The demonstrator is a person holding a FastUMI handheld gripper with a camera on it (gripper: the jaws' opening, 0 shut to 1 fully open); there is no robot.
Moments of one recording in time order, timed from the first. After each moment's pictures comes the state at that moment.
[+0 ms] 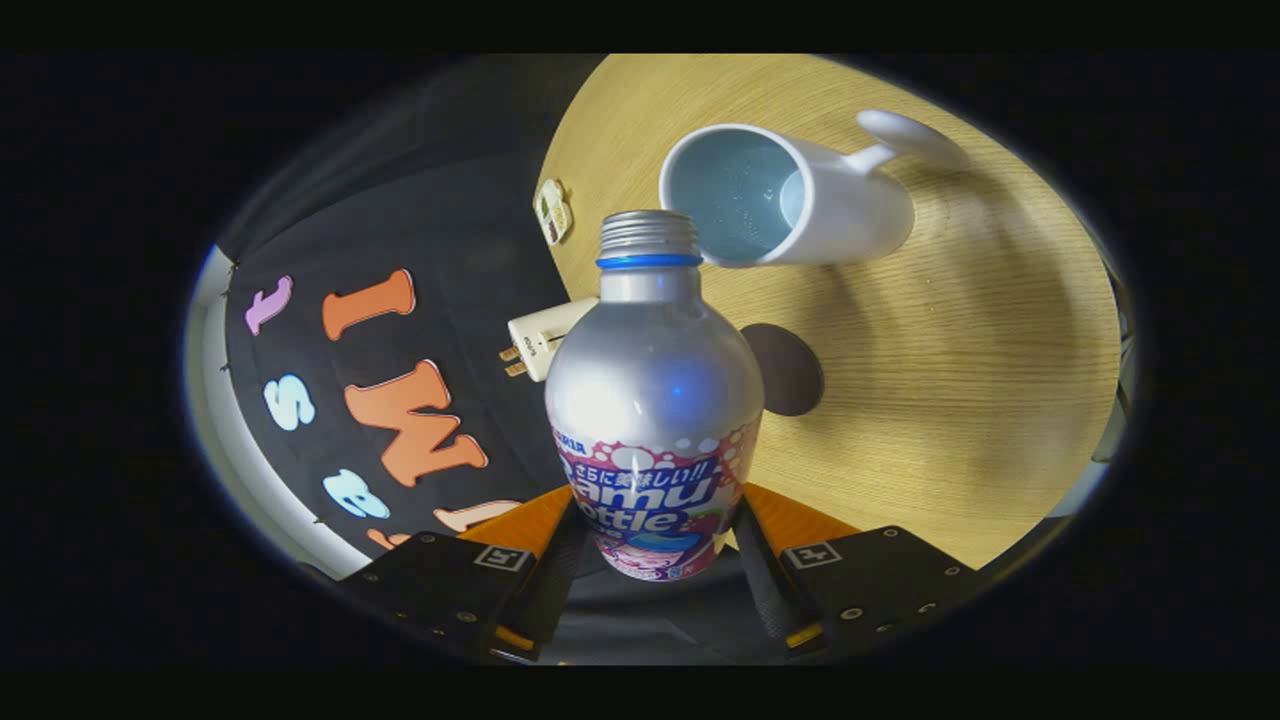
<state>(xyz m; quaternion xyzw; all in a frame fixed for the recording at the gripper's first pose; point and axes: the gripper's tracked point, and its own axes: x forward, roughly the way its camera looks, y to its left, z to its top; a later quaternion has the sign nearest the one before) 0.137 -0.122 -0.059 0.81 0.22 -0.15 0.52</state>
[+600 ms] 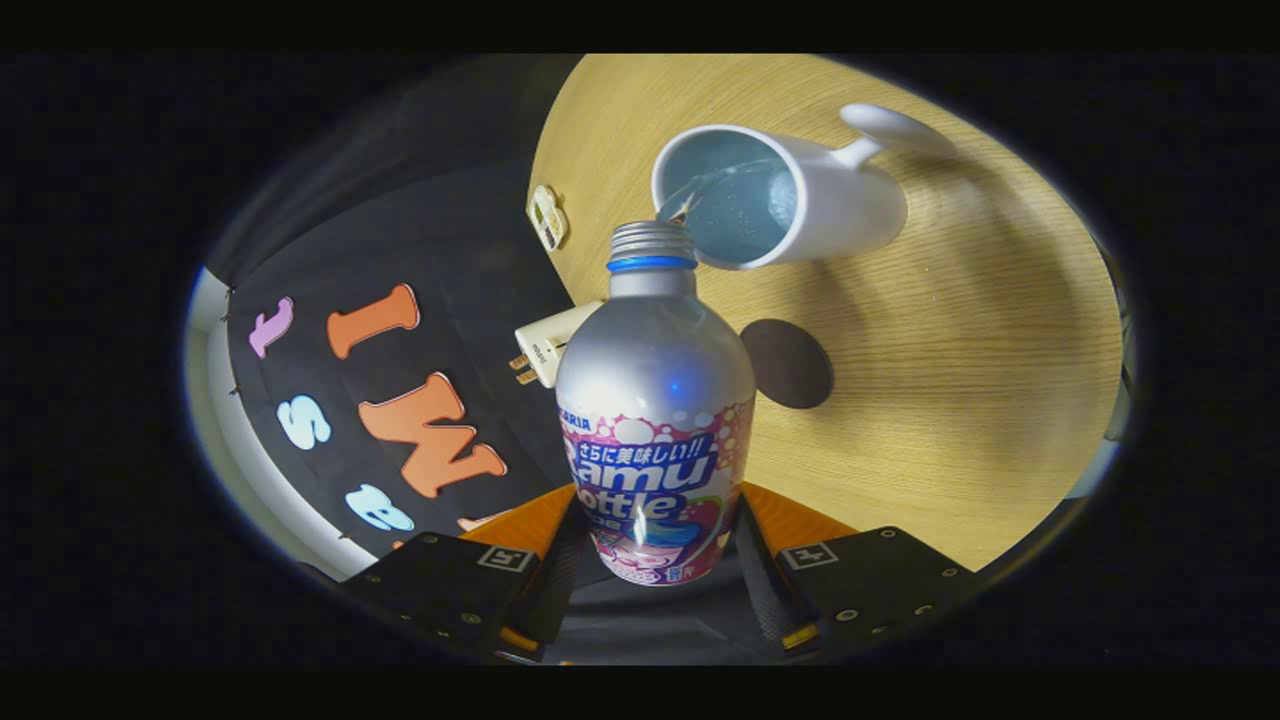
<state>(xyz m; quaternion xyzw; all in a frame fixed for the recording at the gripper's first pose) 0.138 -0.132 -0.050 0.83 0.20 -0.15 0.49</state>
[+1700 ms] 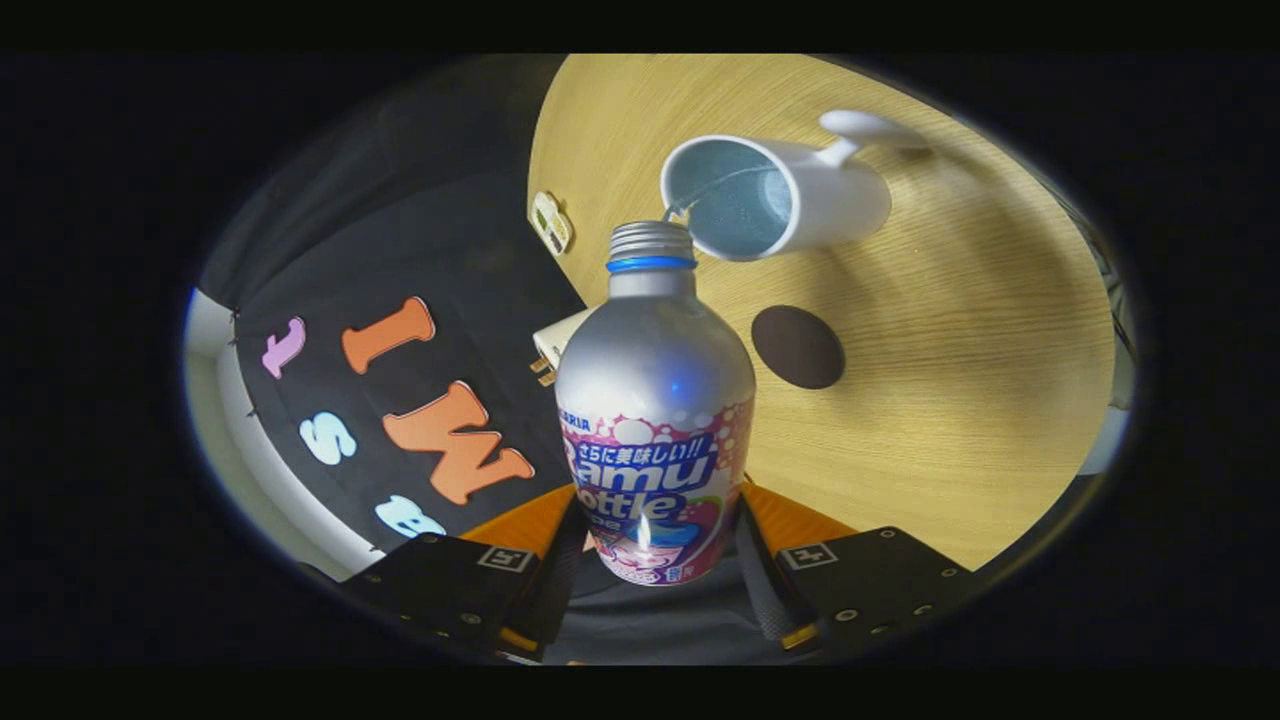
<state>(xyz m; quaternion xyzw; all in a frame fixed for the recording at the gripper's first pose) 0.131 -0.141 -0.023 0.86 0.18 -0.13 0.46</state>
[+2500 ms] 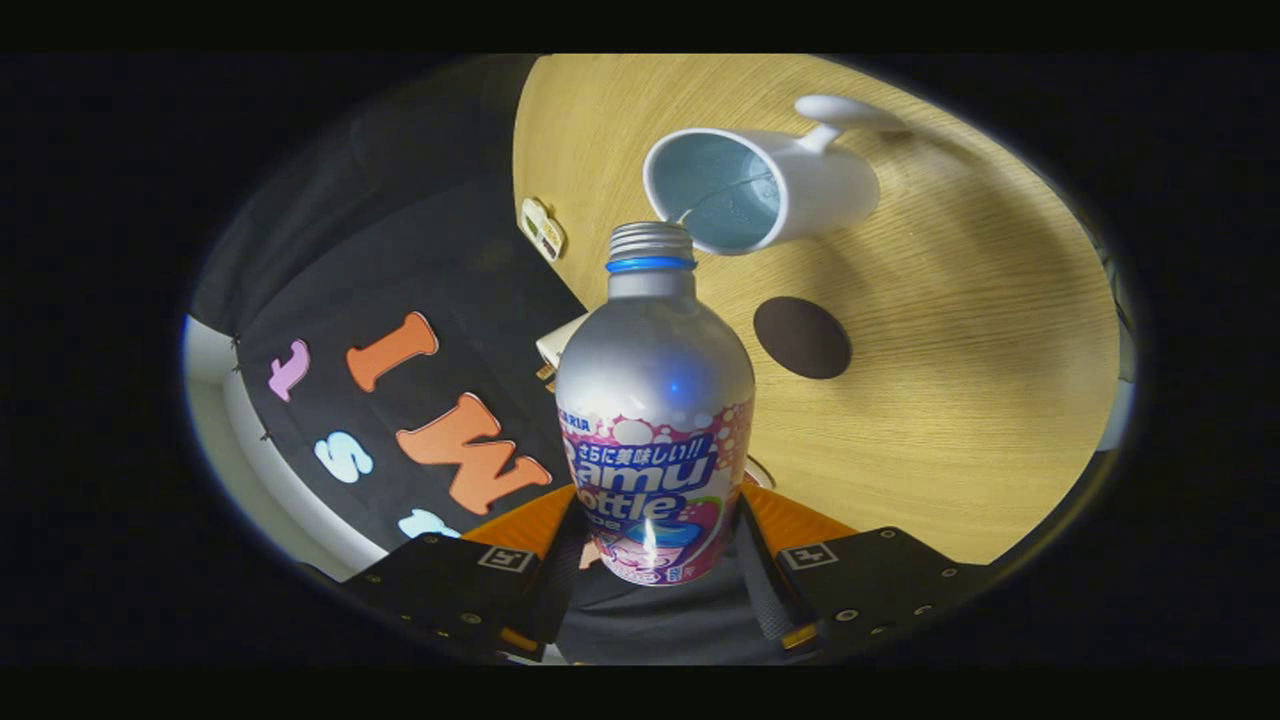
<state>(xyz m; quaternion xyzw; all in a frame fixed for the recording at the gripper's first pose) 0.135 -0.143 -0.017 0.88 0.18 -0.13 0.43</state>
